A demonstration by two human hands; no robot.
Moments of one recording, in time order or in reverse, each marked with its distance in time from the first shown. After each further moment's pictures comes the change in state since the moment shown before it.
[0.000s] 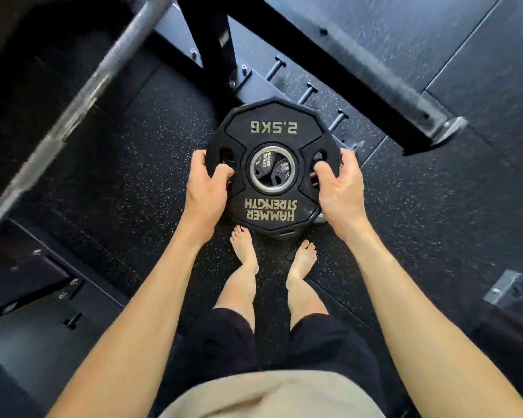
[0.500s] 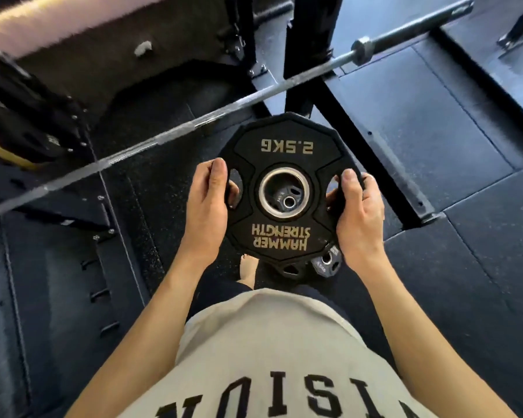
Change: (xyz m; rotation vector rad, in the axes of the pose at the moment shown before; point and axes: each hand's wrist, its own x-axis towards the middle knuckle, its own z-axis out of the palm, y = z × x) left_hand -0.234 0.073 -0.066 -0.314 0.364 0.339; right_hand -0.168 -0.142 -0.046 0.074 -0.304 -0.269
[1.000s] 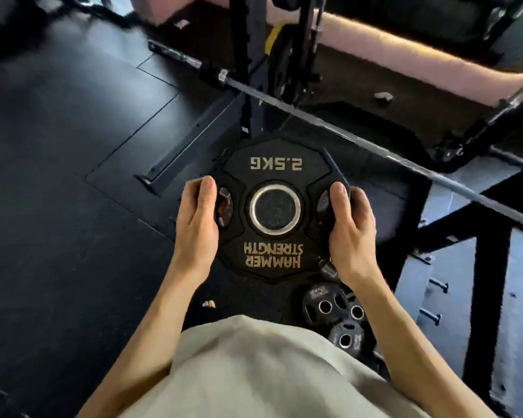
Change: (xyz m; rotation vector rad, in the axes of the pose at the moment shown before) left_hand -0.305 -0.010 -0.093 -0.277 1.057 0.040; right_hand -0.186 -0.010 0.059 -0.146 -1.037 -0.191
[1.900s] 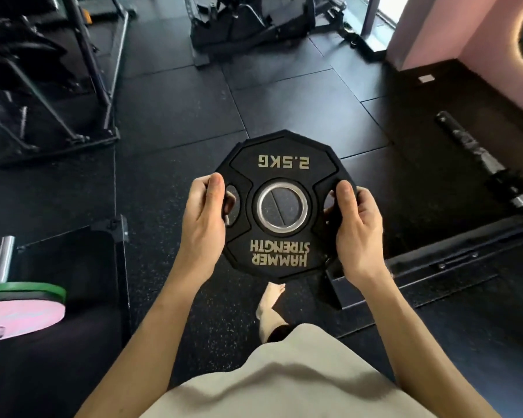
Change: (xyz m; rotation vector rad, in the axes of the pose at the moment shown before) left_hand 0.170 0.059 -0.547 0.090 0.665 0.063; right_hand -0.038 -0.005 0.632 -0.087 -0.691 -0.049
